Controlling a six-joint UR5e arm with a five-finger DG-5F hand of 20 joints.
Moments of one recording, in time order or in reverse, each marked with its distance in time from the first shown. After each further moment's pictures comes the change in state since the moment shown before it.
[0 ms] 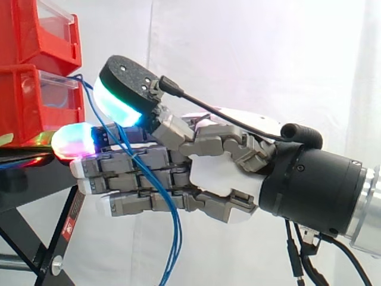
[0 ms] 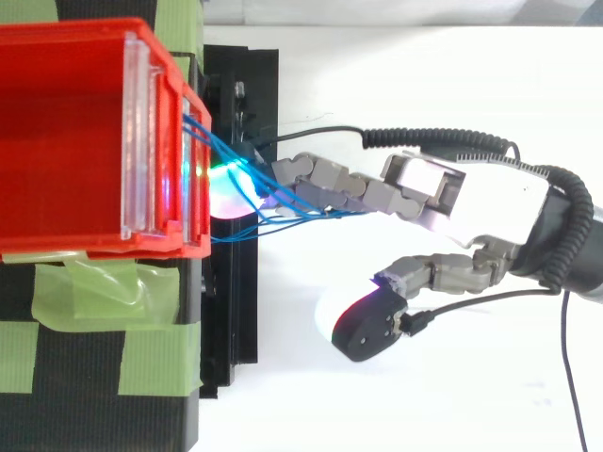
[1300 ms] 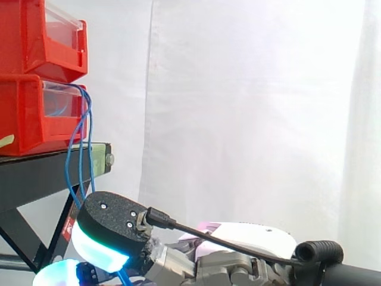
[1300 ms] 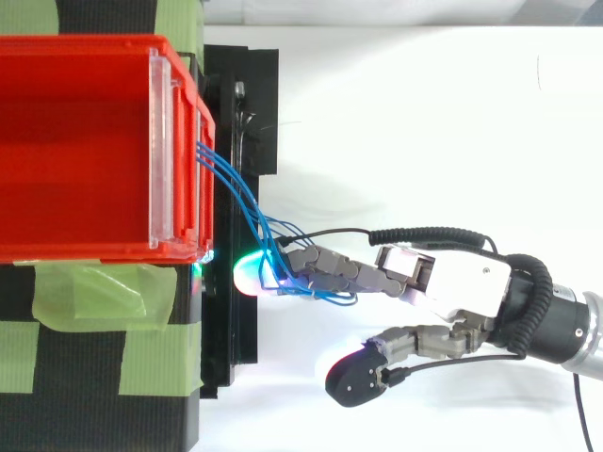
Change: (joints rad) arm 0.128 -0.107 0.006 -0.133 0.166 0.255
